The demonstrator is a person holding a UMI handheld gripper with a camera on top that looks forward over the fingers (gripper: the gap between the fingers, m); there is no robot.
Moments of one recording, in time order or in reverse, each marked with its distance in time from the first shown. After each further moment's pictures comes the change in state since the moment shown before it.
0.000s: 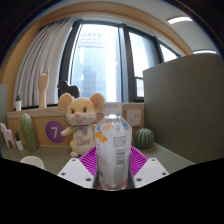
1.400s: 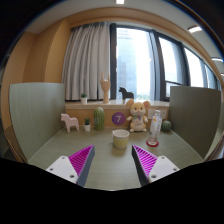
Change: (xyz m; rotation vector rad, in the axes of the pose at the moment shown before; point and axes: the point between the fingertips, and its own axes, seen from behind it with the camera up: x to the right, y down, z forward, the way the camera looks) arm -0.161 -0.023 -0.391 -0.115 -0.328 -0.084
